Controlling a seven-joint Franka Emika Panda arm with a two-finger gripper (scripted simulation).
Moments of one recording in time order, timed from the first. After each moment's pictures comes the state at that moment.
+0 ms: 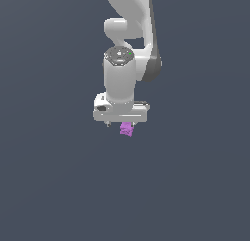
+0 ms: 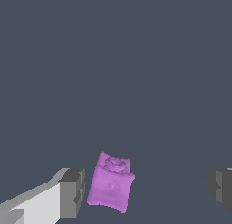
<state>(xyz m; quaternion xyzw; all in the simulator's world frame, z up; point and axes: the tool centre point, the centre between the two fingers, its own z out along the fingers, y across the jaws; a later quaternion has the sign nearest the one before) 0.003 -0.017 0.175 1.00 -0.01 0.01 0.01</state>
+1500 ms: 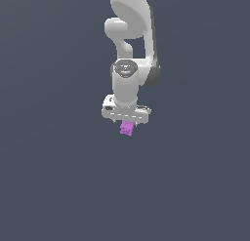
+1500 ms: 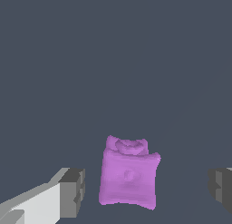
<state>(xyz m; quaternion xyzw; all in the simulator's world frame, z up) -0.044 0.001 0.120 1.00 -0.08 -0.01 0.00</state>
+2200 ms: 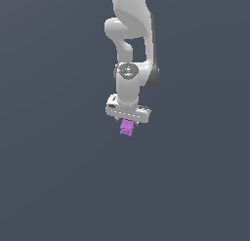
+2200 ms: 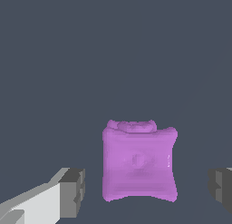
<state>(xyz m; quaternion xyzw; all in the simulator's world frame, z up) -0.073 0.011 0.091 0.99 -0.13 0.00 0.00</state>
